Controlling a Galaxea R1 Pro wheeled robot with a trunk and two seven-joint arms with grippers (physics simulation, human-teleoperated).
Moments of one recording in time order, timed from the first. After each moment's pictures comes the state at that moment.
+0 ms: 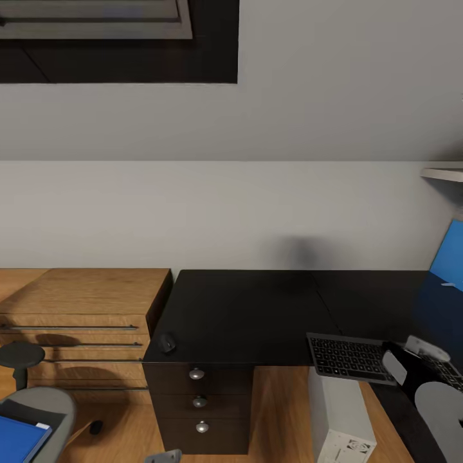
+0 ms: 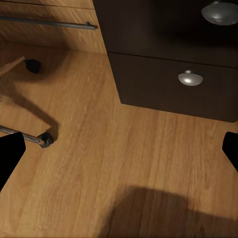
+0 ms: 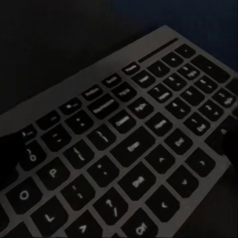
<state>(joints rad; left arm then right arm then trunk) -0.07 0.04 -0.59 -0.88 0.54 0.03 0.65 -0.80 -0.32 -0.19 -0.25 -0.31 0.04 -0.42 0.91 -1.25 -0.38</state>
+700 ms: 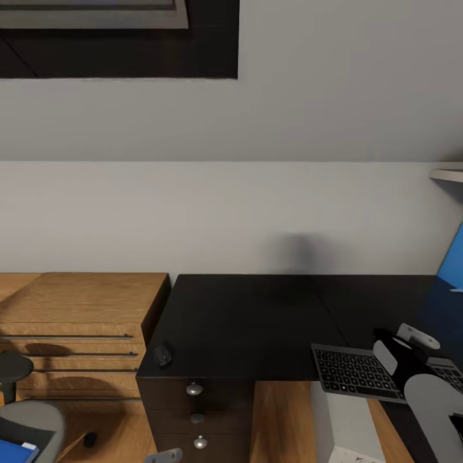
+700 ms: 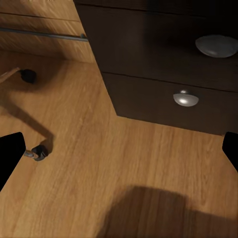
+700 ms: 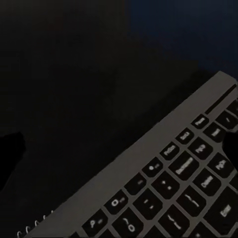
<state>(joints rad) -0.07 0.03 -0.58 -0.88 0.54 0.03 0.65 -0.82 -0.28 -0.21 -0.31 -0.31 -0.01 -0.44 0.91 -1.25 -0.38</state>
